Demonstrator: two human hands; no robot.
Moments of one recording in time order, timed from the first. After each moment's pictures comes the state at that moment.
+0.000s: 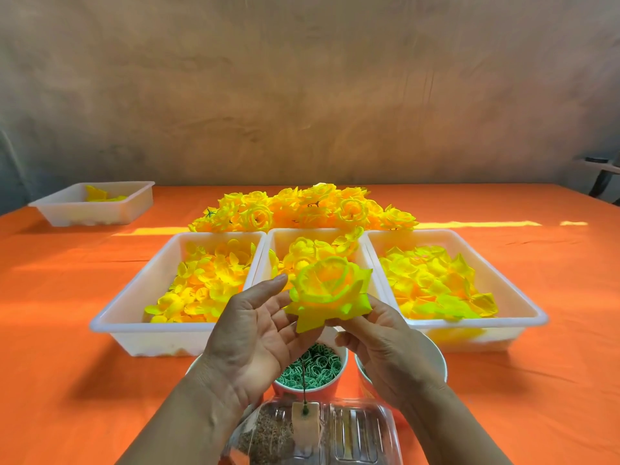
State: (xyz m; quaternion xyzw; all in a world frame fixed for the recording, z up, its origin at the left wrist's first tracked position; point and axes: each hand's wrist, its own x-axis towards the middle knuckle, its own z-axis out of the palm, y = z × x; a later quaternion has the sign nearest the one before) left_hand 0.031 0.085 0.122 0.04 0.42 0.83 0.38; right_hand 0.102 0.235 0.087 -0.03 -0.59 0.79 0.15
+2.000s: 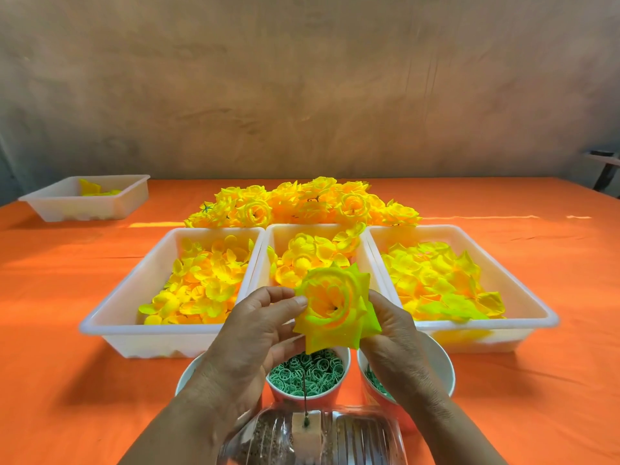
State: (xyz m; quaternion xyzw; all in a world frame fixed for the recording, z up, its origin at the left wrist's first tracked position) left_hand 0.029 0.089 0.115 0.10 0.56 0.78 0.25; right_hand 0.097 0.242 0.081 -0.03 -0.76 0.59 0.28
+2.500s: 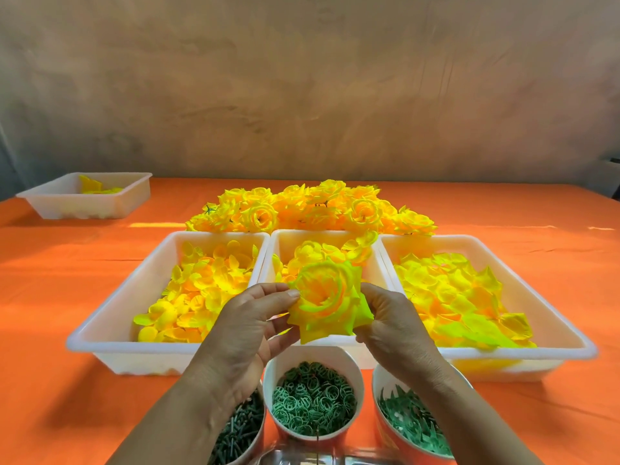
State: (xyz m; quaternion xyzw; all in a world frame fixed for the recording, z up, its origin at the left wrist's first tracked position) left_hand -0.019 0.098 0.112 0.06 0.54 0.80 0.24; right_hand 0.050 0.265 0.100 -0.07 -0.86 0.46 0.22
